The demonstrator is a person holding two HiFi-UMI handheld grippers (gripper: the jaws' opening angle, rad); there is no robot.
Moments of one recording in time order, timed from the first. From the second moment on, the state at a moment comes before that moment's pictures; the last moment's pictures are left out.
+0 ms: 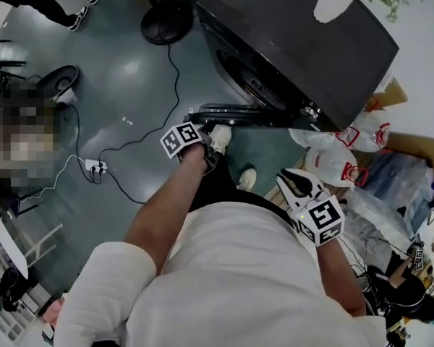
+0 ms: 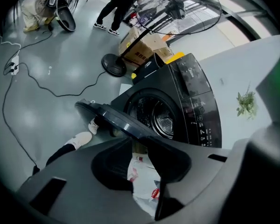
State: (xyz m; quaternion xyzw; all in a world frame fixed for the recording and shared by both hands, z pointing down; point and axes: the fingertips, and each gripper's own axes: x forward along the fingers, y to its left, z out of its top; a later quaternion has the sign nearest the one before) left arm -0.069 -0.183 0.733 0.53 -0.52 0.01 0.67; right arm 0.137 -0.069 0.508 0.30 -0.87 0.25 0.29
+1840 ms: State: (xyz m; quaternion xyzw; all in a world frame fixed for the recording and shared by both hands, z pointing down) left arm 0.001 -0.394 0.724 0.67 -0.38 0.16 0.61; right arm 0.143 -0.178 0.500 0.47 -0.79 0.31 0.25
